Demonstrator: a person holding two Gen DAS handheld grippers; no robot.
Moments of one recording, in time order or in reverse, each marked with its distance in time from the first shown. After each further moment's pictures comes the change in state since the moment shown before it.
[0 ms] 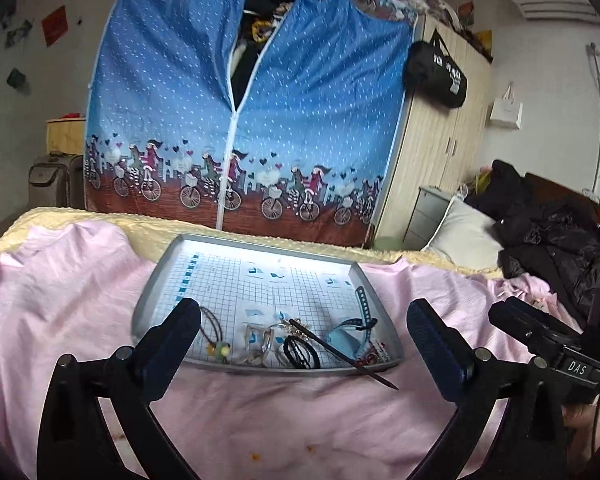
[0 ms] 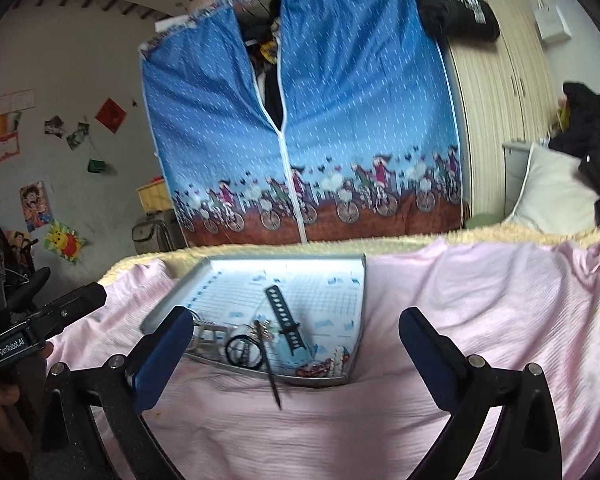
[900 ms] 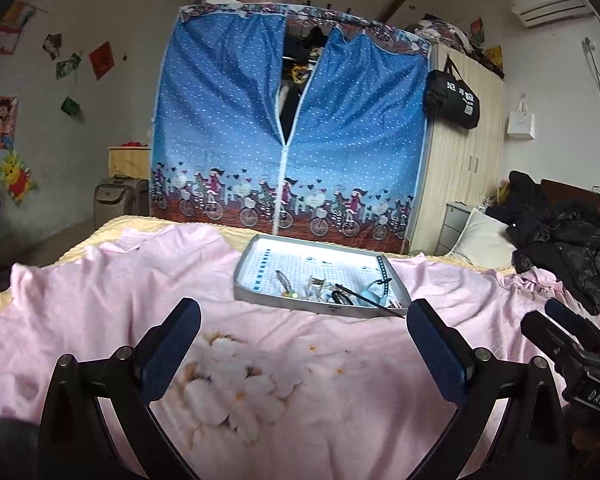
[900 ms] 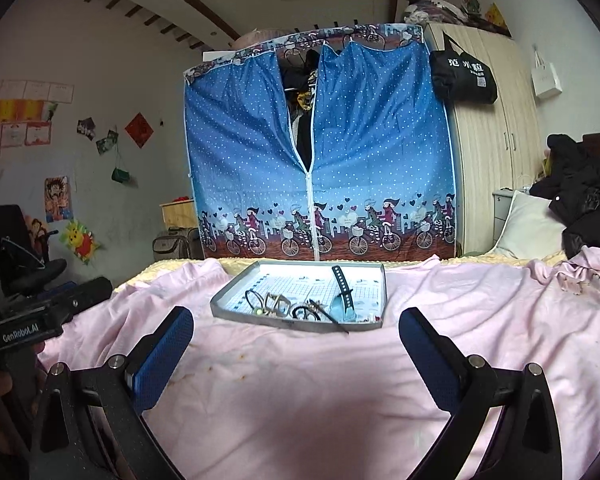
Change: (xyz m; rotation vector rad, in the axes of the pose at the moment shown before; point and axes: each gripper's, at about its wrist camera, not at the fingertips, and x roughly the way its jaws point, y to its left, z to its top) left arm -0.179 -0.022 -0.073 0.020 -0.104 0.175; right arm -0.154 0.108 -0.079 -0.091 -0.152 -0.026
